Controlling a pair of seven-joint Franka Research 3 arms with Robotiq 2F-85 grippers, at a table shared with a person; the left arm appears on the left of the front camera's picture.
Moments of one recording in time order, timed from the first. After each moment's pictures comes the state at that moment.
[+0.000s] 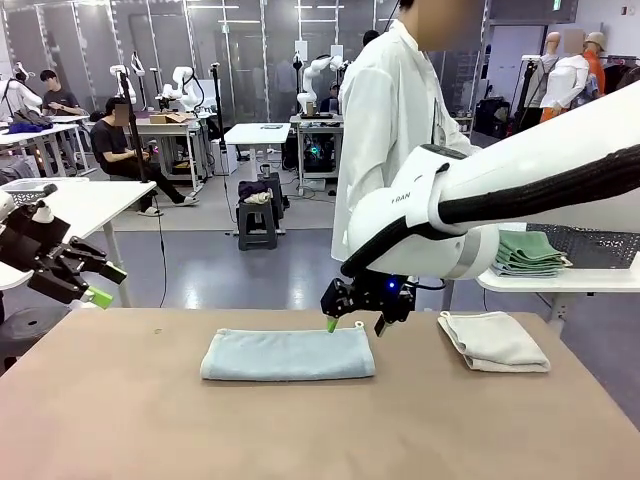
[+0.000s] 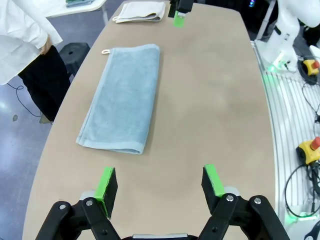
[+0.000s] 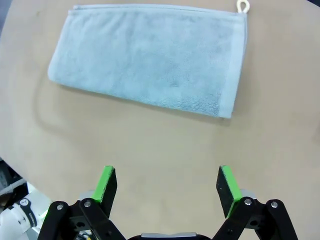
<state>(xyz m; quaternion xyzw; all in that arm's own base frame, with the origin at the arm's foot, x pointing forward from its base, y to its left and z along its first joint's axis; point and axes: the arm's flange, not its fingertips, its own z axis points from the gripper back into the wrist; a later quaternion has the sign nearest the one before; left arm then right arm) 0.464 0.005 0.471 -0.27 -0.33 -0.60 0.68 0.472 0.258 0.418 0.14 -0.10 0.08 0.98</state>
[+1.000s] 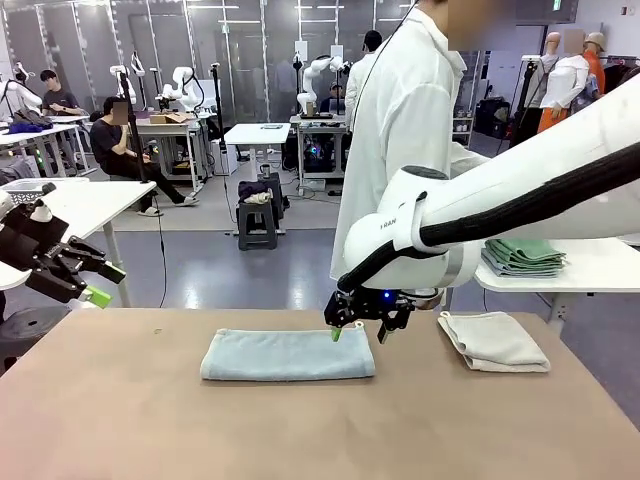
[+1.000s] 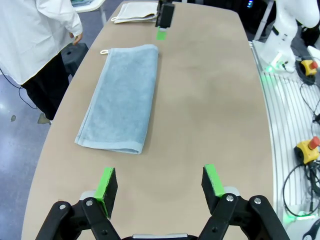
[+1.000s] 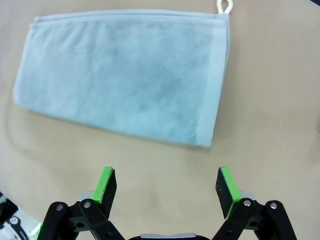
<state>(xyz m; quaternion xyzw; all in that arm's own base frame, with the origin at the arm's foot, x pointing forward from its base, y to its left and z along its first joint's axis) 0.465 0.006 0.473 -0.27 -0.33 -0.60 0.68 0.520 0.257 0.372 0.11 -0.09 0.06 0.99</state>
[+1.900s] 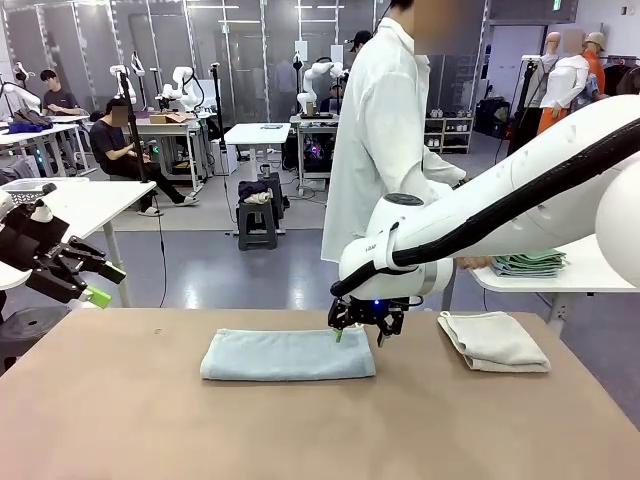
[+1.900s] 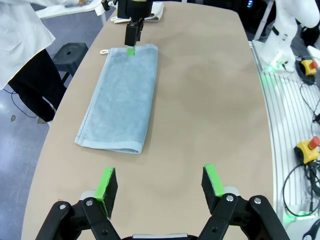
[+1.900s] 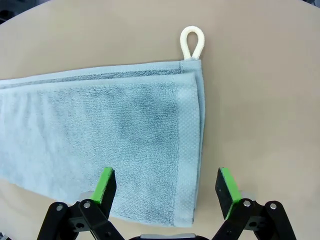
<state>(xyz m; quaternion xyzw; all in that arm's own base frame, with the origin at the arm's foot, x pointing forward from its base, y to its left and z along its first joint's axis) 0.465 0.006 0.472 -0.27 -0.33 -0.60 0.68 0.593 0.257 0.313 0.09 -0.07 -0.01 0.99</state>
